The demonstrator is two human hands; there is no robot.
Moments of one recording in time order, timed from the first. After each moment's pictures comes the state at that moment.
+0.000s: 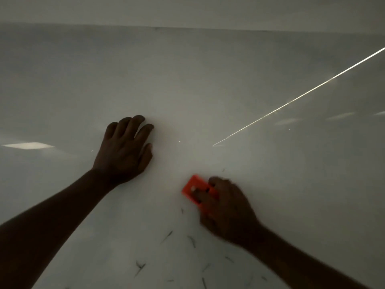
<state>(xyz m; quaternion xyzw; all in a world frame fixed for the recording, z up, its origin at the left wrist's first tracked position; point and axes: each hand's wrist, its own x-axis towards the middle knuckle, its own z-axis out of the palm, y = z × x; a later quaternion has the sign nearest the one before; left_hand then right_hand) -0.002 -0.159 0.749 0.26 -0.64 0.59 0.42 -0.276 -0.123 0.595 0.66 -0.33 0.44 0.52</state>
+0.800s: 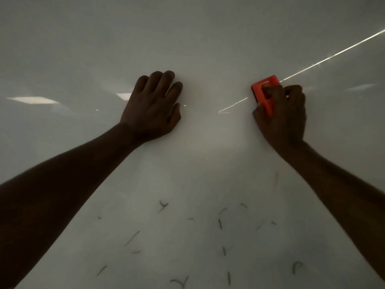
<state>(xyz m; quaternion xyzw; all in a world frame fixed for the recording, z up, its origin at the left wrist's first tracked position) -0.003 -0.163 0.722 0.23 -0.65 0.61 0.39 -0.317 -0.127 0.671 0.46 -0.50 0.59 0.44</state>
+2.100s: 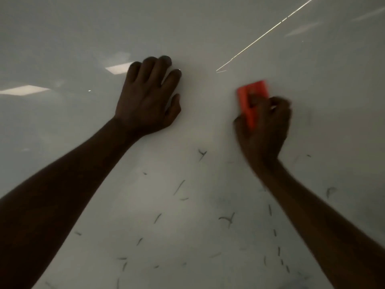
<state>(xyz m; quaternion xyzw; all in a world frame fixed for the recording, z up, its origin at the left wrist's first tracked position) 0.074 -0.160 0.658 0.18 -0.69 0.60 0.37 -0.167 -0.140 0.517 0.39 -0.51 0.66 0.38</state>
